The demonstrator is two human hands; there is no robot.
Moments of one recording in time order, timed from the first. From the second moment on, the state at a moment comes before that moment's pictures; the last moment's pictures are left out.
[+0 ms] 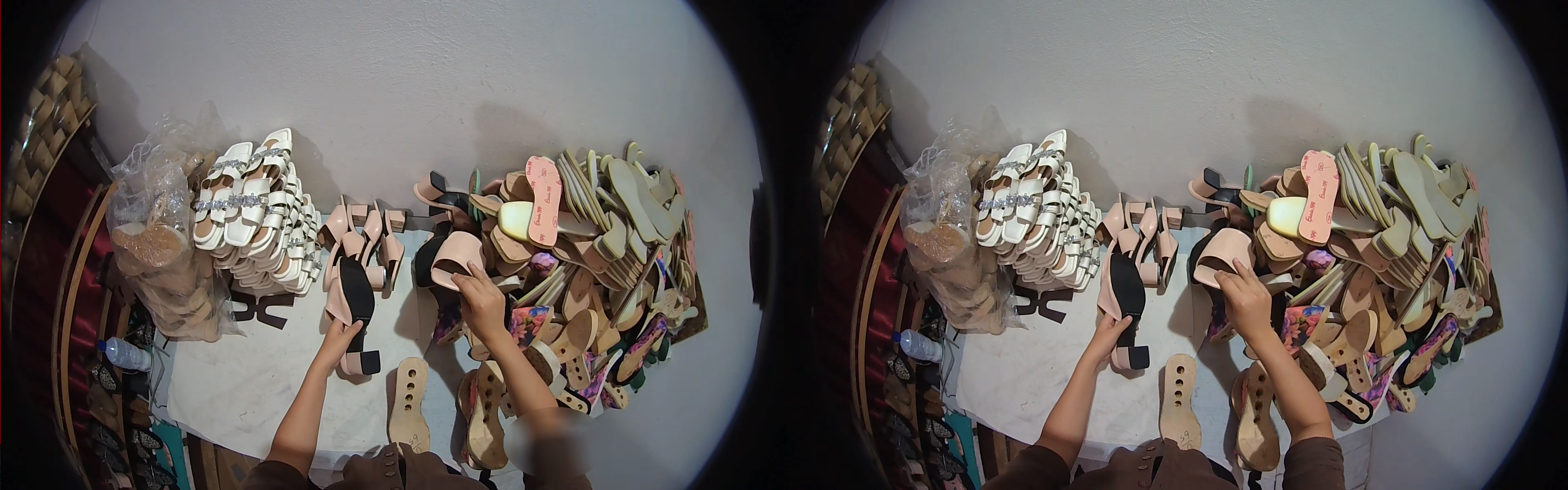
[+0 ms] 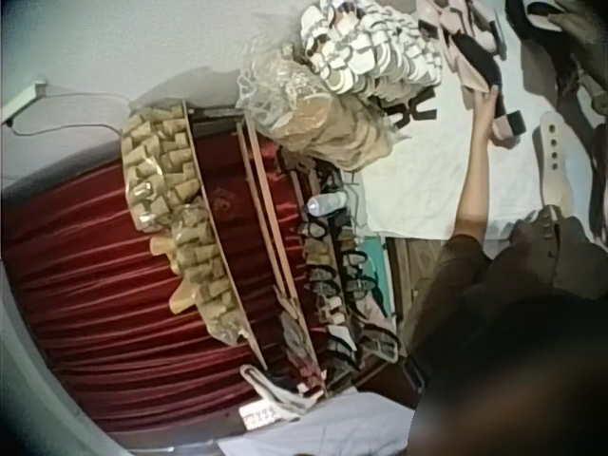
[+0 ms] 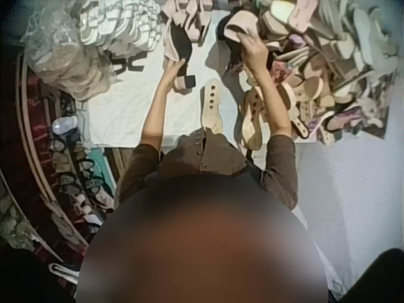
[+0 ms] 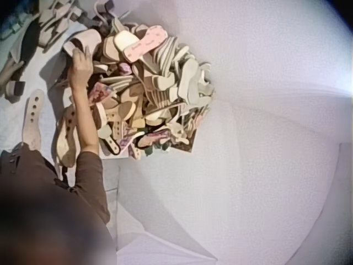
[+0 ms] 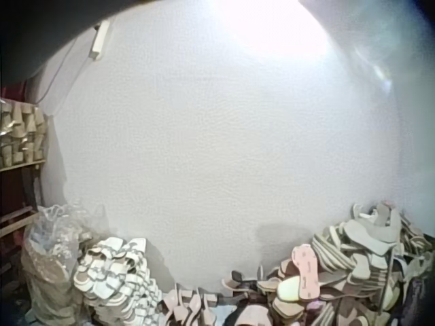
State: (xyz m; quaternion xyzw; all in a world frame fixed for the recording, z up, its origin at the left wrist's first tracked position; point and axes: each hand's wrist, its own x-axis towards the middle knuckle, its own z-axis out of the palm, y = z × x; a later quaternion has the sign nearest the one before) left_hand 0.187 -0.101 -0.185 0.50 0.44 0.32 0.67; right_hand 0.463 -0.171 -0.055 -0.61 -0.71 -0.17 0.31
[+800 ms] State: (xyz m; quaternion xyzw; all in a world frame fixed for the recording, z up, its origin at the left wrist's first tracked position) left_hand 0.096 -0.147 -0.168 0.36 0.44 0.28 0.77; right_hand 0.380 -0.120 -0.145 -0.03 -0.23 0.70 0.67
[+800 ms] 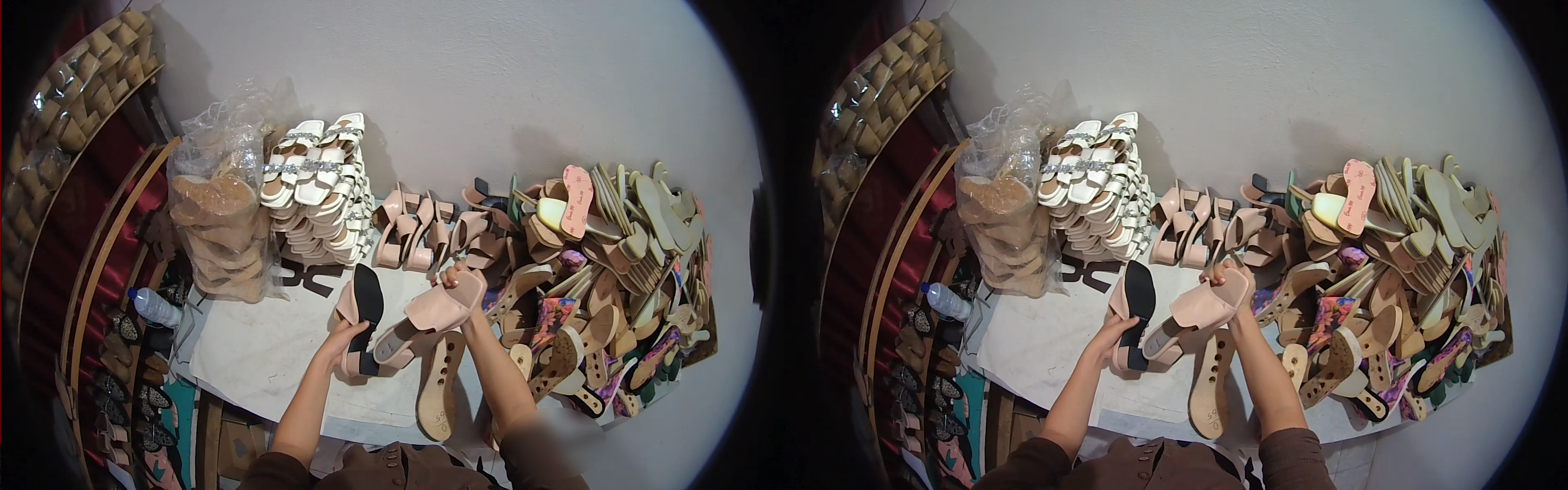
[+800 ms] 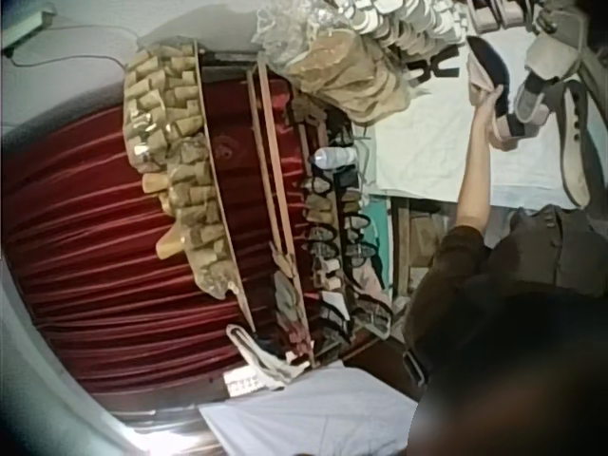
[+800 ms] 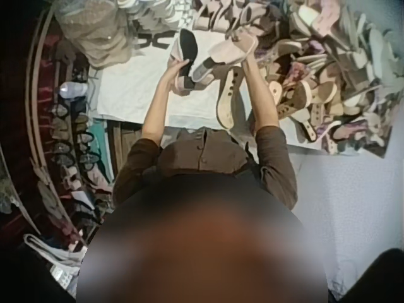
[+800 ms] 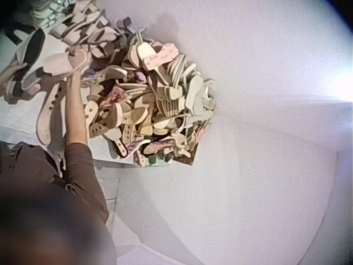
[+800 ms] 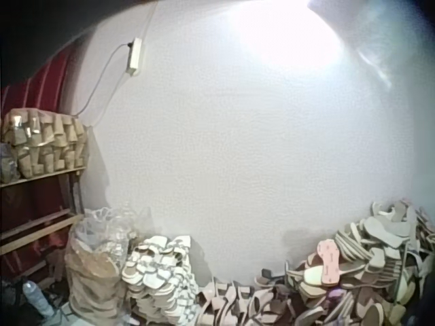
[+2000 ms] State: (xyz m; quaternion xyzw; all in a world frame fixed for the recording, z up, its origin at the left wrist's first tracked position) left_hand 0.045 -0.145 -0.197 0.49 0.51 0.30 0.64; right_hand 0.286 -0.132 -0.129 -0.71 -0.65 0.26 -0.05
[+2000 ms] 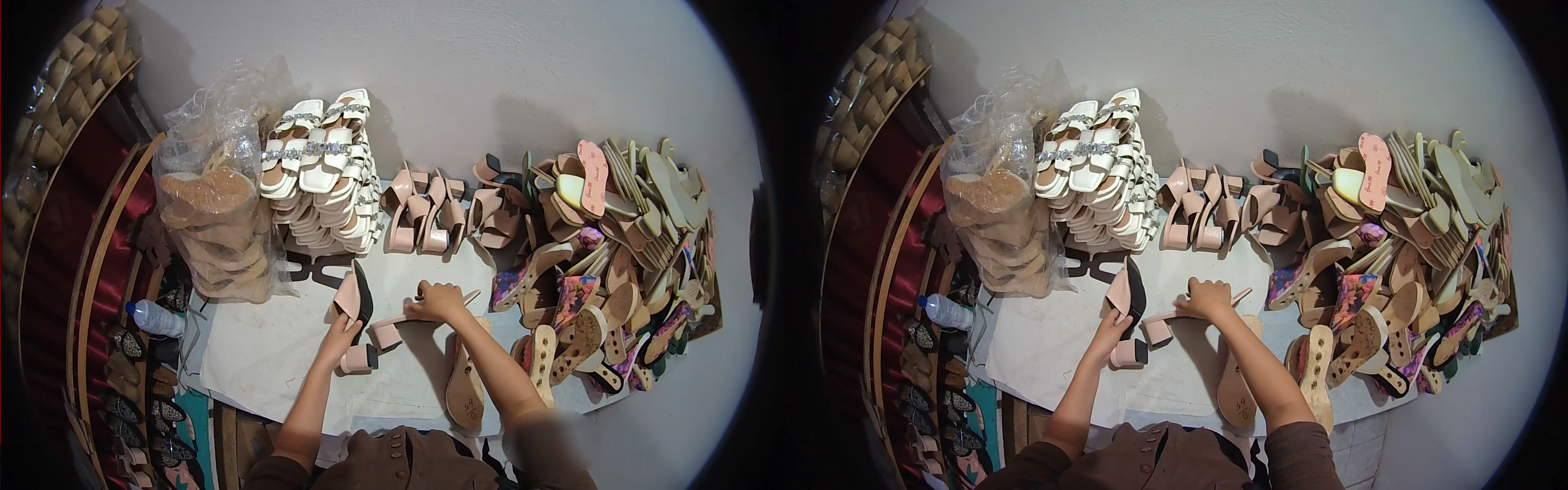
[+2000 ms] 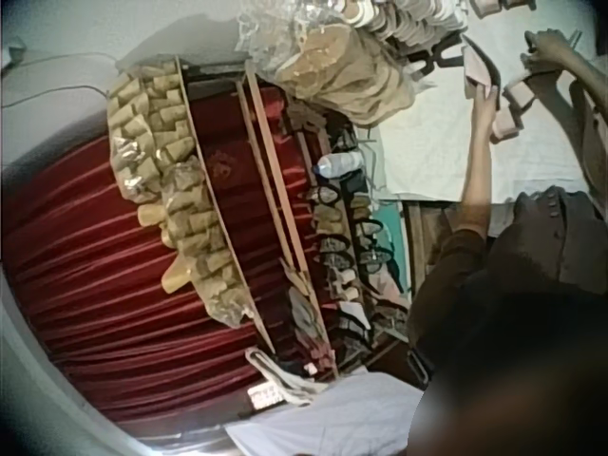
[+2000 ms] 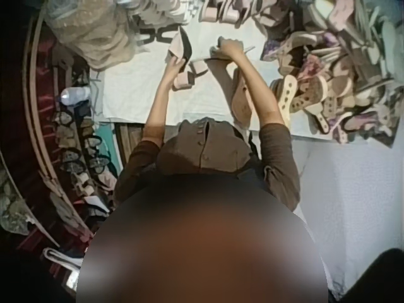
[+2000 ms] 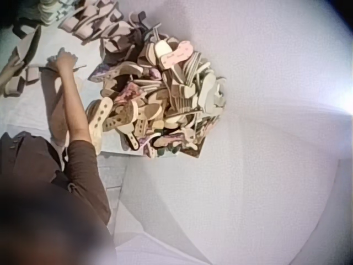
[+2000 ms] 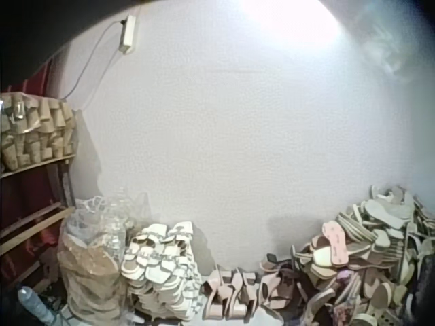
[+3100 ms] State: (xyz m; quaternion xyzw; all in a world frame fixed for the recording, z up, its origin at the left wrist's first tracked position) left_hand 0.072 -0.161 -0.191 0.54 0.45 0.30 0.65; right_hand 0.243 -0.177 -0.201 -0.58 -0.29 0.46 0.60
